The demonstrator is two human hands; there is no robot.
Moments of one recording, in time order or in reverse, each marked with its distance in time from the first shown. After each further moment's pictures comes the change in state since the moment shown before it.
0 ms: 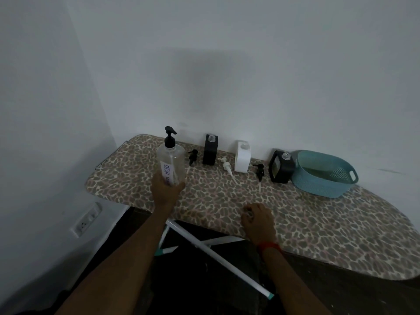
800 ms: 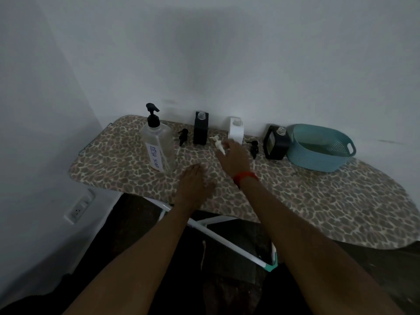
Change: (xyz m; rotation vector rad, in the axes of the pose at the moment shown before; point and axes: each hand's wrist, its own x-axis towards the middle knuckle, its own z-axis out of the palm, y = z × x) left_hand -0.052 -0.014 0.077 0.699 -0.481 0.444; right_hand 0.104 -0.089 -0.015 0.217 -0.079 -0.021
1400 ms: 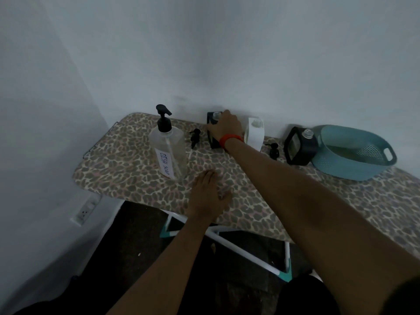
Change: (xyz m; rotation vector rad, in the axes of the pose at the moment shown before) left_hand 0.005 -0.009 0.008 -0.089 0.077 0.021; right_hand 0.132 -0.048 0.064 -0.150 -0.018 0.076
